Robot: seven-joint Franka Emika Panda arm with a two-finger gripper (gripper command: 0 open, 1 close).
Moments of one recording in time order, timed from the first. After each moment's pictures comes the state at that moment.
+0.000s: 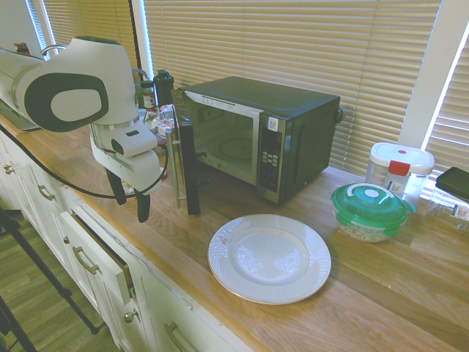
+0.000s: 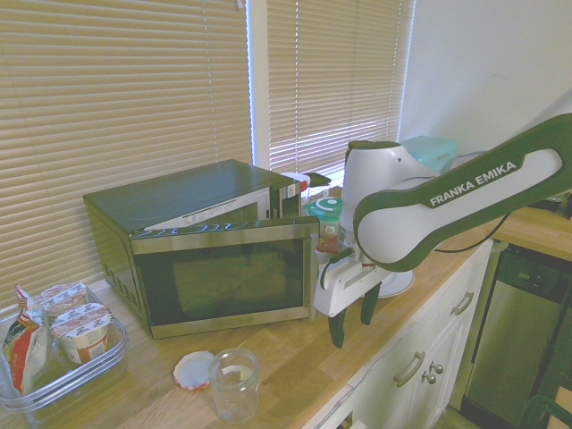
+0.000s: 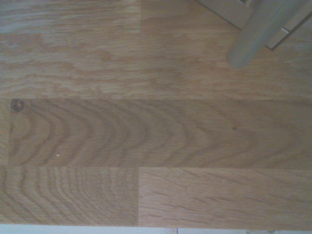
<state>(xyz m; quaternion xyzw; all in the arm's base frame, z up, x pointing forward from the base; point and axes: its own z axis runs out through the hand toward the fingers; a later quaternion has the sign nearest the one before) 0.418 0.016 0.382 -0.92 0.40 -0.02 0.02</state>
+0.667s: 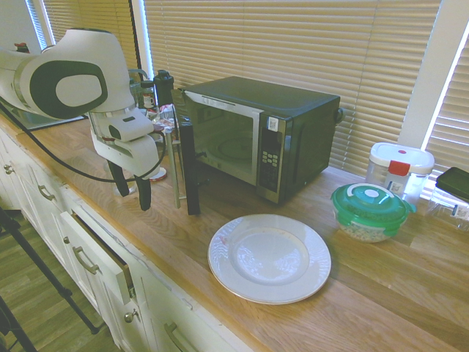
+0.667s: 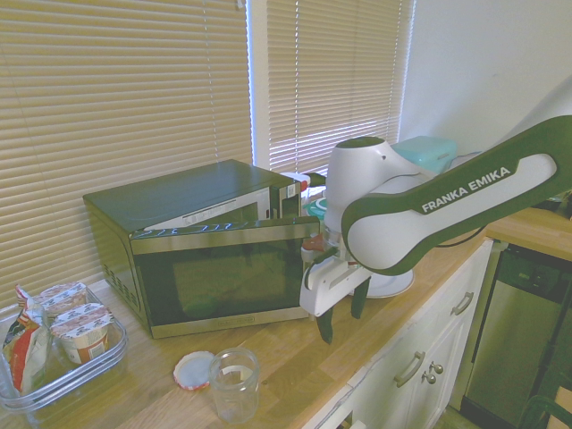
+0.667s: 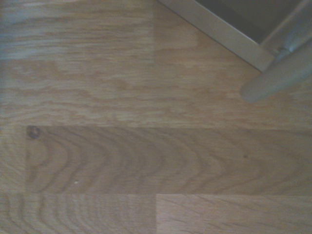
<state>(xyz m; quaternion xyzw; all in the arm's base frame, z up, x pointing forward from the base) 0.434 0.051 0.396 -0.92 0.39 -0.05 -0.01</state>
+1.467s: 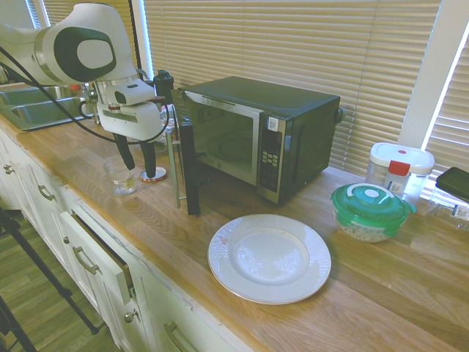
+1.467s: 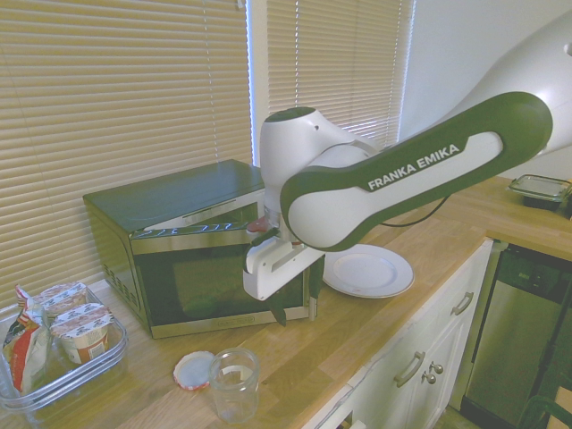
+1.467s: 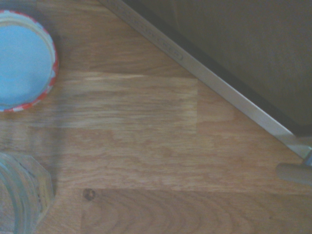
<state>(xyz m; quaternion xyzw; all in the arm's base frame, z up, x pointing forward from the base) 0.496 0.105 0.440 -0.92 0.38 -0.06 -0.04</state>
